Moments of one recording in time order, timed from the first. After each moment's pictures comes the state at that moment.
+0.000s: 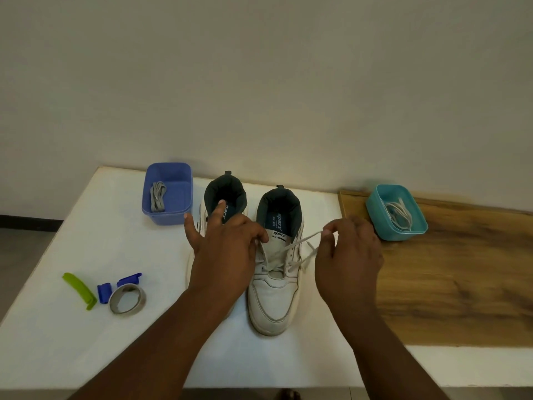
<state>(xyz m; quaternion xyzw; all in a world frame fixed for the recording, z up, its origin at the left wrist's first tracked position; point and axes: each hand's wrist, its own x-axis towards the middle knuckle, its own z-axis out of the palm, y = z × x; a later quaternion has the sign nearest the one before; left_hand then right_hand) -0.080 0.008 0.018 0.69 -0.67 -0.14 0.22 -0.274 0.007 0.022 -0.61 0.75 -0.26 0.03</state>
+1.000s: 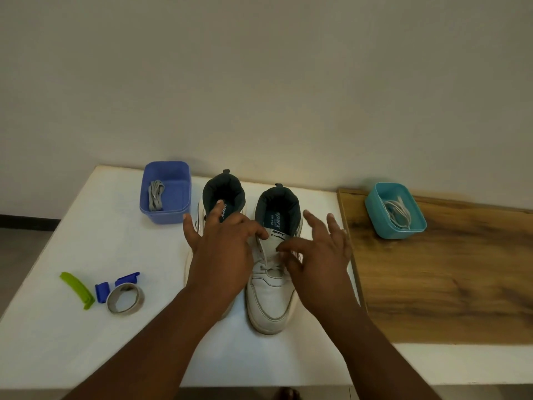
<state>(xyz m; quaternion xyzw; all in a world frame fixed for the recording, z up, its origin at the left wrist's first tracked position) -0.078 0.010 0.025 0.69 -0.67 -0.16 0.20 -0.252 0.013 0.020 -0.73 0.66 -0.15 0.14</state>
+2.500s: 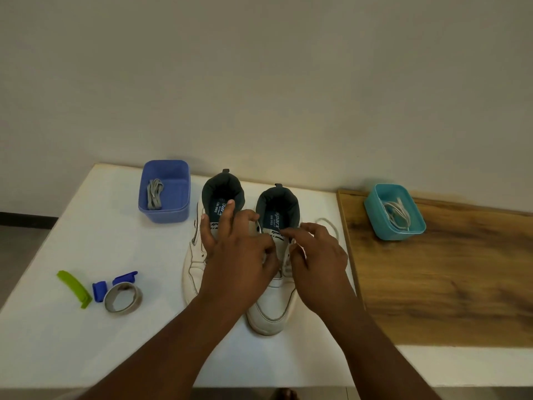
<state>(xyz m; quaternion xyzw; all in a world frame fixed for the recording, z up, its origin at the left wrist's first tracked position) -0.101 0.011 0.006 0.68 -0.71 -0.07 0.19 -0.262 0.005 0.002 -0.71 0.66 -0.18 0.16</state>
